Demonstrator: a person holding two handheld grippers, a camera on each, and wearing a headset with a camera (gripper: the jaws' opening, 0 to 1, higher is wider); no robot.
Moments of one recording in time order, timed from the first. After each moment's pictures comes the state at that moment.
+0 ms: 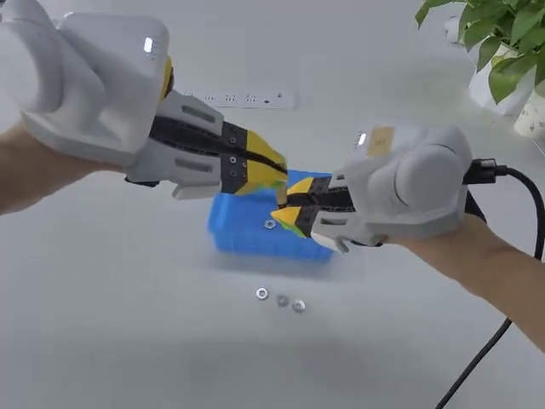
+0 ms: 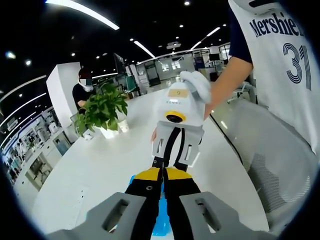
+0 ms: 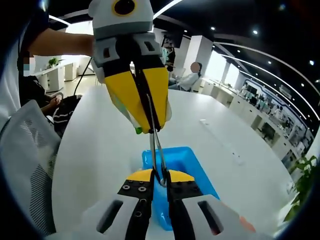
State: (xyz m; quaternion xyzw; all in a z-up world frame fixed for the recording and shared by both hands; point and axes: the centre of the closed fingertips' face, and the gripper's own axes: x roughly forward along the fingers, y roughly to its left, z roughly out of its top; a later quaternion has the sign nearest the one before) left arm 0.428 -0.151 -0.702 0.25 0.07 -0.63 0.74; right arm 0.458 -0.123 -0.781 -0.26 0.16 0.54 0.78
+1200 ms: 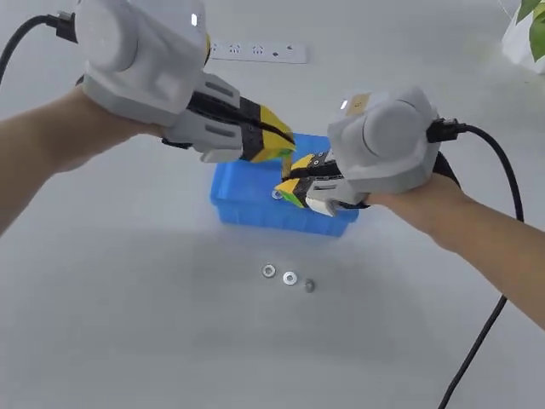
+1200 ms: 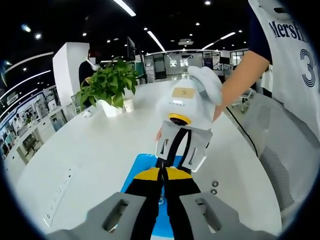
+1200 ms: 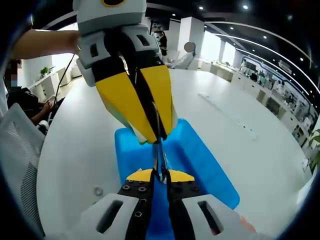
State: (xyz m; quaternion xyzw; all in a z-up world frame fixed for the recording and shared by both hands) left arm 0.485 -0.152 -0.768 0.20 0.14 -0.62 0.75; right arm 0.502 -0.121 -0.852 -0.23 0.26 0.53 0.78
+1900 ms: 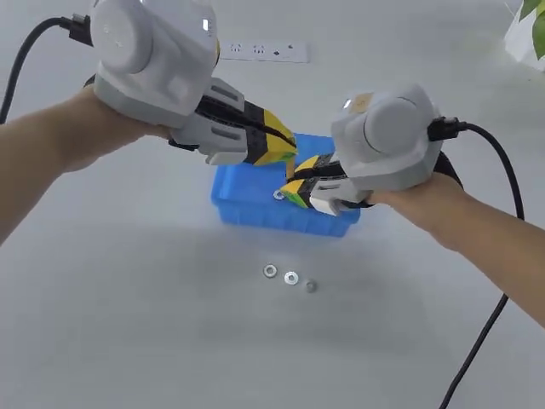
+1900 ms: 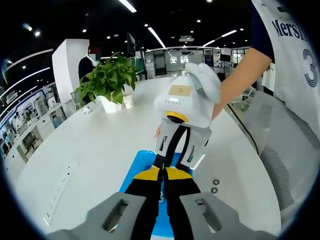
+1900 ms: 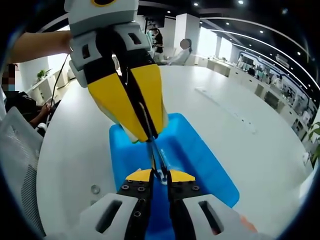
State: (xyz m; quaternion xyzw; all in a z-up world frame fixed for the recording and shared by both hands) left arm 0.486 -0.153 -0.774 0.21 0.15 -0.61 0.75; right arm 0.502 -0.127 -0.855 -0.22 0.27 0.52 0.78
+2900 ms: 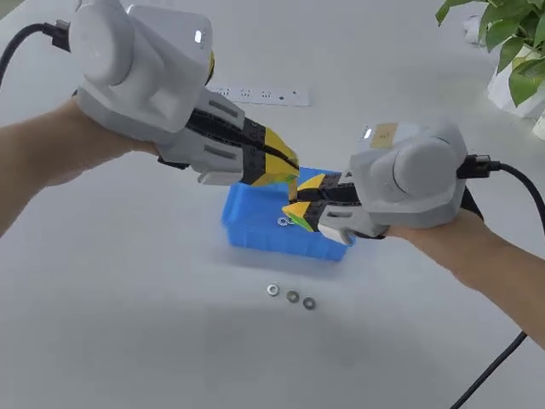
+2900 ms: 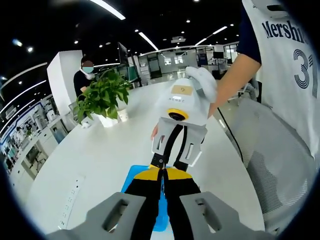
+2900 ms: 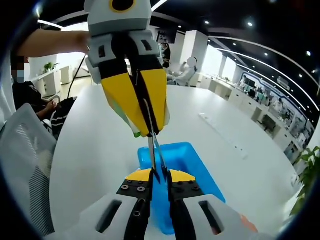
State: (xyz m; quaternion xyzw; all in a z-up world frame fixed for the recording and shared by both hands) left arm 0.438 -0.141 -0.717 0.24 0.12 -0.62 0.73; right arm 0.458 -0.120 -0.790 -0.24 0.18 0.54 0.79
